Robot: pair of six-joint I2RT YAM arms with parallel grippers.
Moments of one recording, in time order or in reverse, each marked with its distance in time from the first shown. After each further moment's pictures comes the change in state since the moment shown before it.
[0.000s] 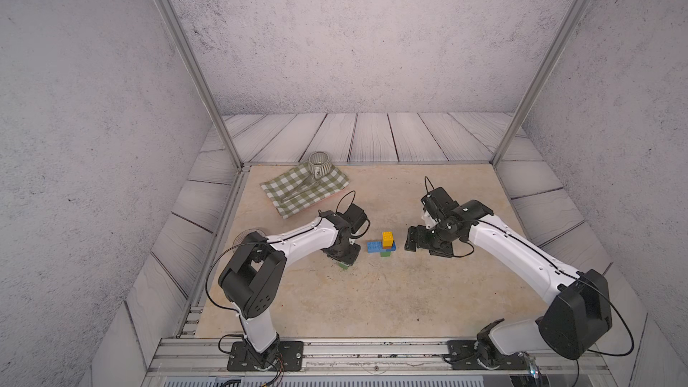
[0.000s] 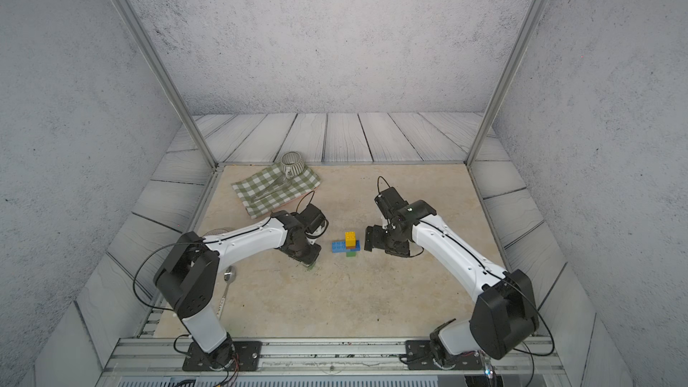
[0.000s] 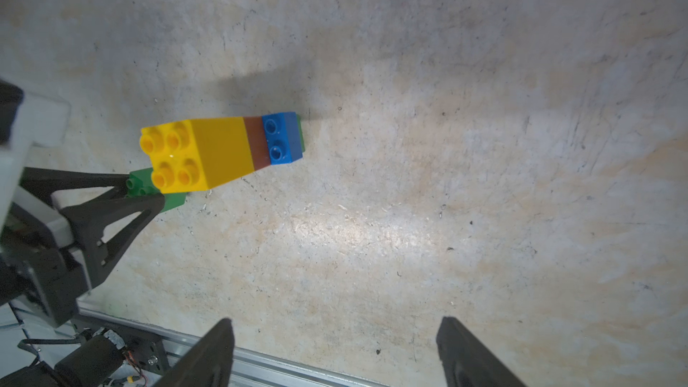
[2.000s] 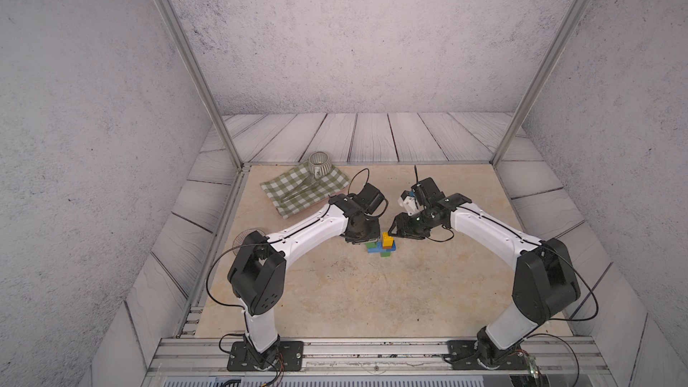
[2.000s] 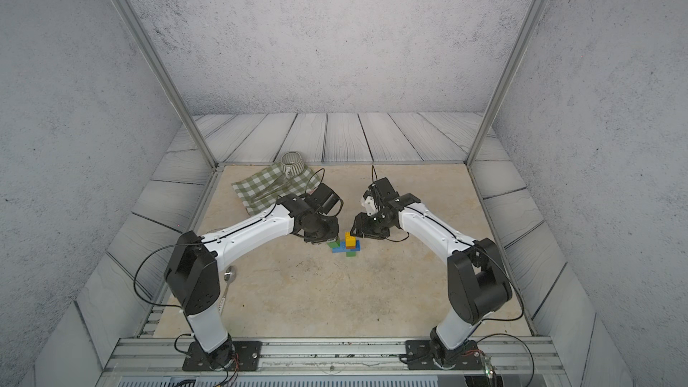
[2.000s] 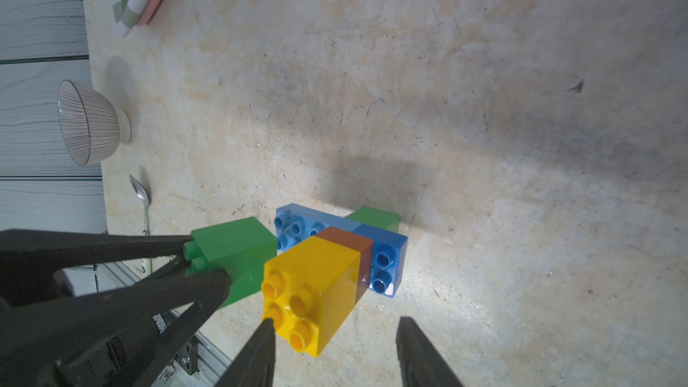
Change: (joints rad) left arm -0.061 0.061 0.288 -0.018 0.060 -0.535; right arm -0.036 0.217 0.047 0.310 -0.235 -0.171
